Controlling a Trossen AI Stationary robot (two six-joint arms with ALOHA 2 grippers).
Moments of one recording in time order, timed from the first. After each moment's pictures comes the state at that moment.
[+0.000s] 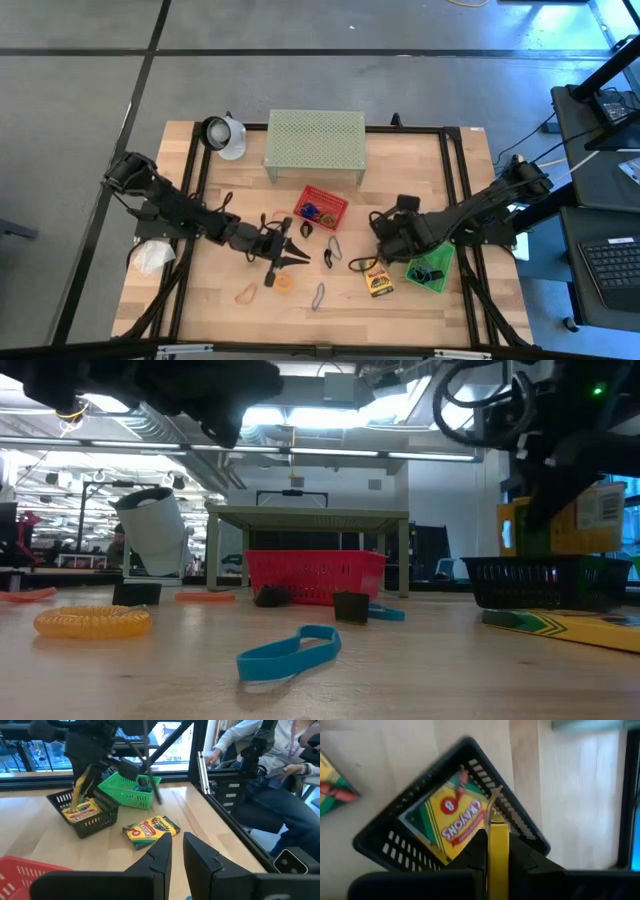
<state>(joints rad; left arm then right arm) -0.40 1.48 0.56 0.73 -0.20 -0.08 0.45 1.55 1.03 -1.13 0.47 0.56</state>
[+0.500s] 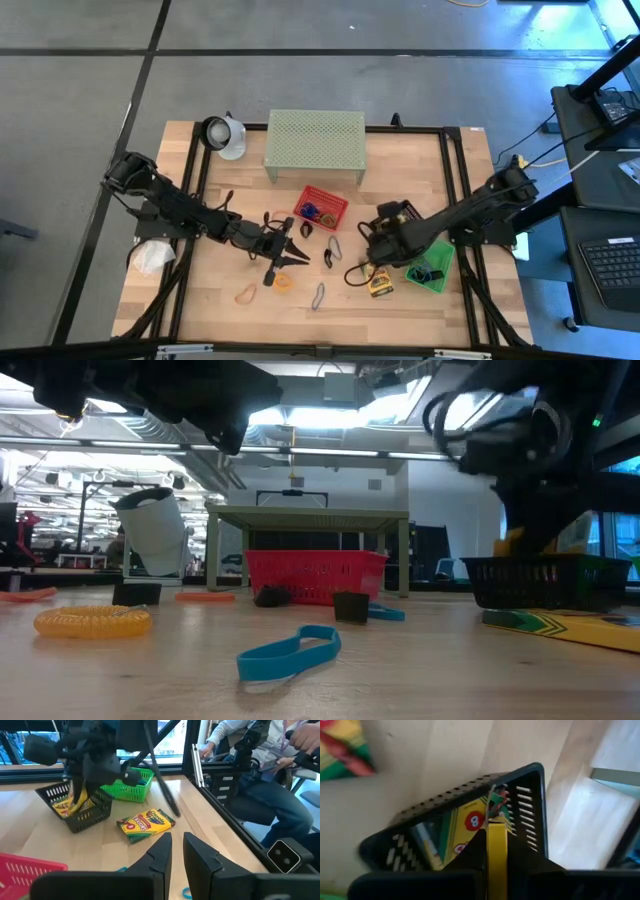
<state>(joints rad) -0.38 1.48 0.57 0.70 -0.13 -0.09 0.43 1.69 1.03 -1.00 0.44 0.14</state>
